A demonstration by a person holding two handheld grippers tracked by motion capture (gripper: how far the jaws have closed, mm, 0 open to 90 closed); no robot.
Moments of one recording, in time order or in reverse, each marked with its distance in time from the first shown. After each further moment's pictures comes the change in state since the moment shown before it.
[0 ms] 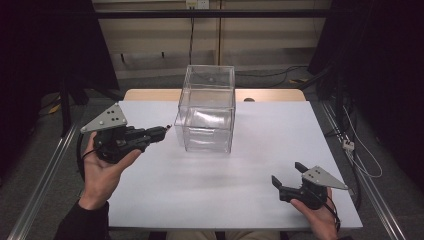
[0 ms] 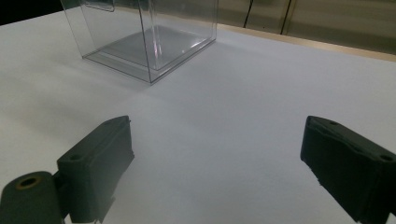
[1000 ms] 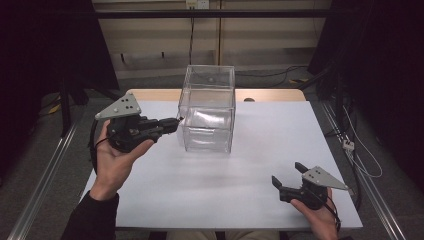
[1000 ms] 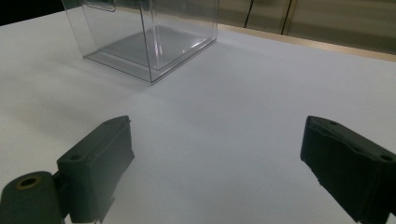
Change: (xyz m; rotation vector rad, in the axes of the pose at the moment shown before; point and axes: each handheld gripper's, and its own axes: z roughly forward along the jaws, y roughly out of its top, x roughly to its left) left arm -0.002 0.023 0.022 -0.006 -0.034 0.015; right arm 0.000 0.000 -0.001 0.000 0.002 0.001
